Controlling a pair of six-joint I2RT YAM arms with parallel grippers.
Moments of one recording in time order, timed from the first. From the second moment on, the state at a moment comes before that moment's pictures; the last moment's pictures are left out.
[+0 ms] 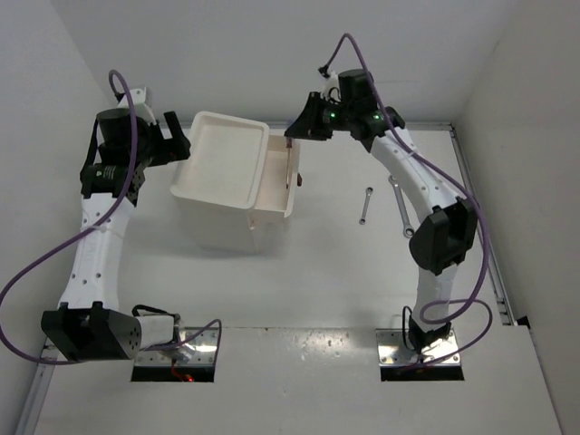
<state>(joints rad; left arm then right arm) 0.05 1.25 1.40 -0.55 0.11 -0.17 0.38 1.94 1.97 -0.52 -0.53 0.53</state>
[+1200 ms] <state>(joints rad) 0.02 1.36 1.41 -0.59 0.13 -0.07 0.37 1.66 1.69 -0.59 -0.33 0.16</state>
